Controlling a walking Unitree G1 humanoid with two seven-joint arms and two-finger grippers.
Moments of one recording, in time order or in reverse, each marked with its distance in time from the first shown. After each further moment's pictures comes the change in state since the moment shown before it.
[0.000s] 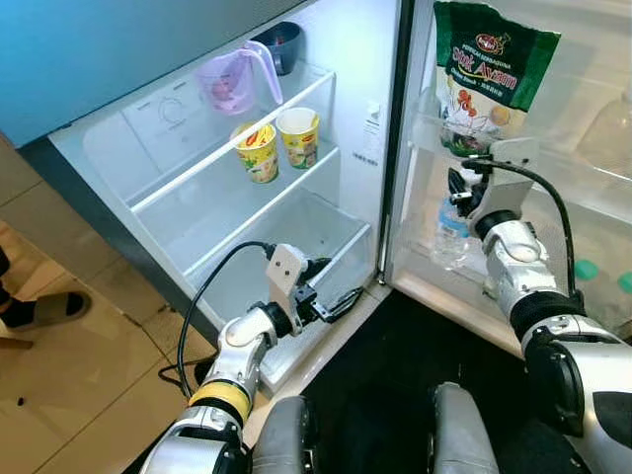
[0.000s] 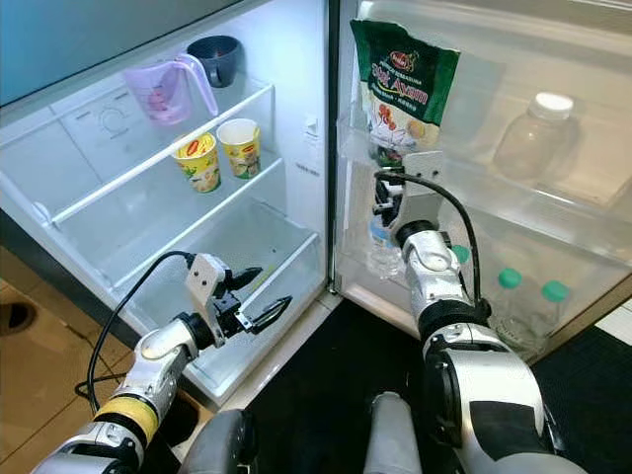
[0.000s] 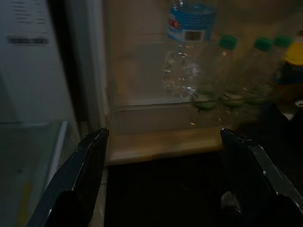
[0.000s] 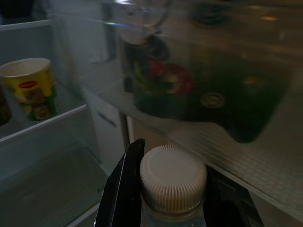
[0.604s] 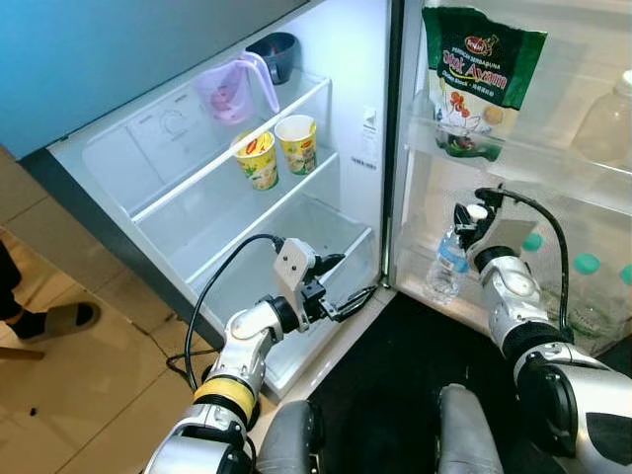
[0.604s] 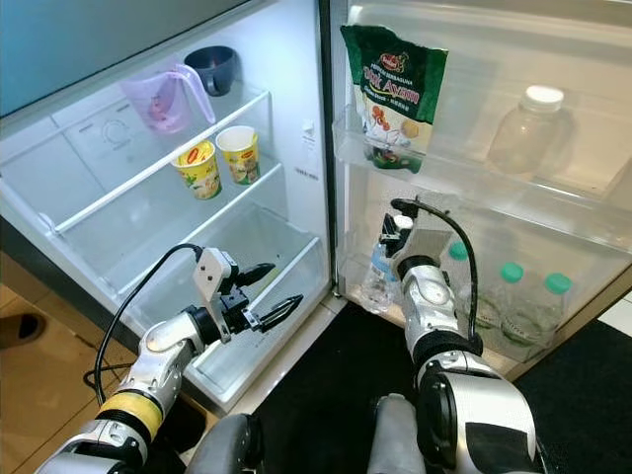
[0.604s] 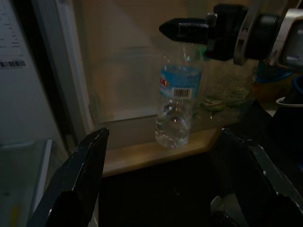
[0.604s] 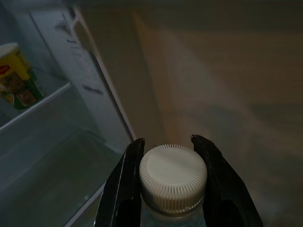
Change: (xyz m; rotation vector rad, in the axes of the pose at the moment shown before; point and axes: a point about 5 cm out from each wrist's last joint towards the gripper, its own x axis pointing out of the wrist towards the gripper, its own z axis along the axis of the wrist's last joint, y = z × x) left arm 0.008 -0.004 0.010 -0.008 -0.029 -0.071; right arm -0.024 0.005 -0.059 0.177 0.142 -0.057
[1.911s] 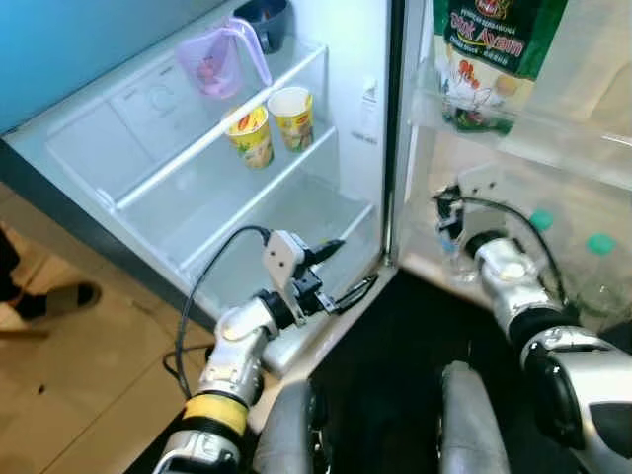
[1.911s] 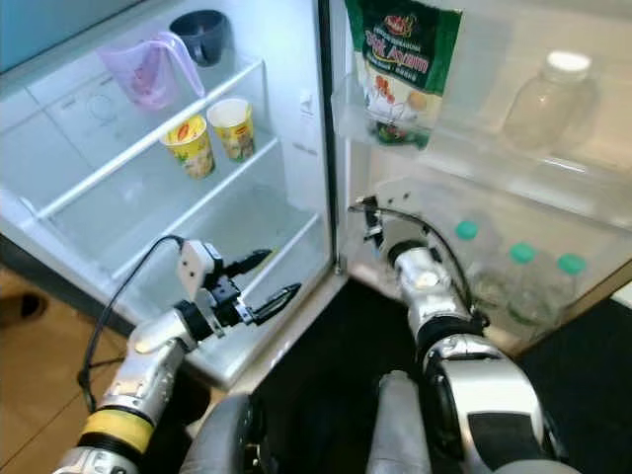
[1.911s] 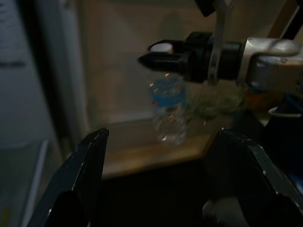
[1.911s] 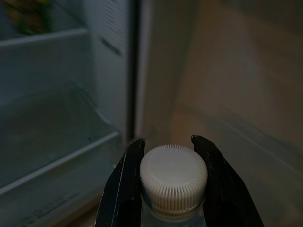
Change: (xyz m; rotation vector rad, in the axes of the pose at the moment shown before) left arm -0.020 -0.005 0.034 0.058 -0.103 0.012; right arm 0.010 -0.005 0.043 -0.410 -0.076 0.023
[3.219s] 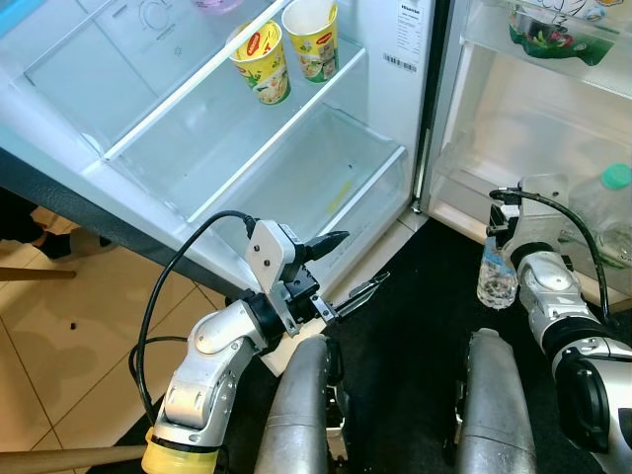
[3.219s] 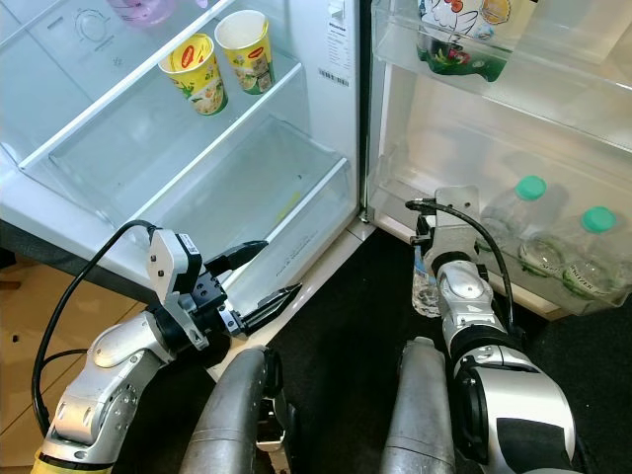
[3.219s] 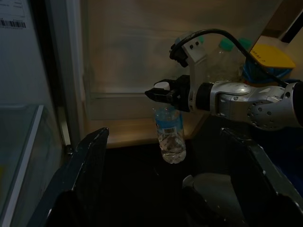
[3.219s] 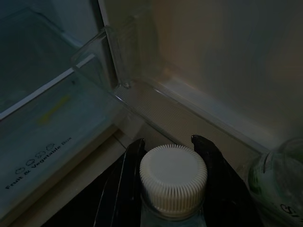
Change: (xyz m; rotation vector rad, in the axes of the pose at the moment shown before) left arm -0.006 -0.037 0.057 0.004 -0.027 -0.043; right arm -0.014 -0.031 -0.030 0.129 0.123 -0.129
